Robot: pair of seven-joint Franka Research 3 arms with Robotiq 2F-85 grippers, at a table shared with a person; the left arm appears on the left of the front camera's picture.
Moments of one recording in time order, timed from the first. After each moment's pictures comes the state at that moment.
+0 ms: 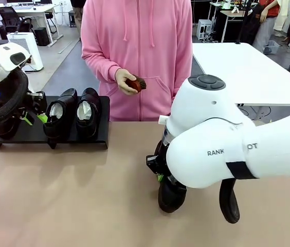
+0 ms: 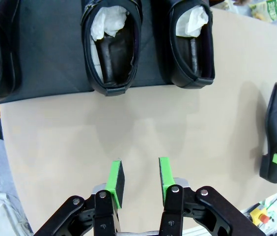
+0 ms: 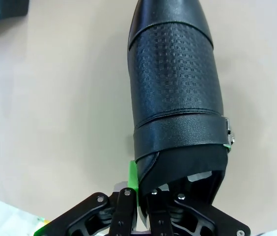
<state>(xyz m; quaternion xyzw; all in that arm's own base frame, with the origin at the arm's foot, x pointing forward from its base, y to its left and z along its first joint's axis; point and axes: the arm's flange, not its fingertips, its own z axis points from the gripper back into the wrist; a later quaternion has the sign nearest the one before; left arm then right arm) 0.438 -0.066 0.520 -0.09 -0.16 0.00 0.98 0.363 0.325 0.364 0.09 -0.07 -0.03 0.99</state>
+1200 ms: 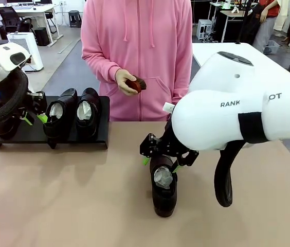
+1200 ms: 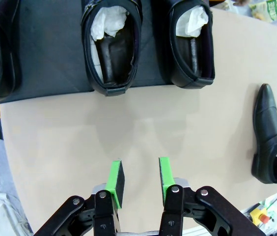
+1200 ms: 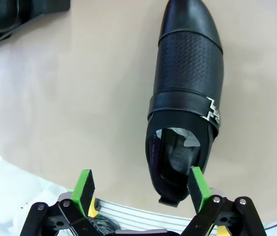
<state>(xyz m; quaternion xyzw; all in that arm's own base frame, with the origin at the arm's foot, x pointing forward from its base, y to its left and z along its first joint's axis) 0.438 -0.066 0.520 -0.09 -0.16 0.00 0.98 0.367 0.309 0.412 0.18 -0.04 -0.03 0.98</state>
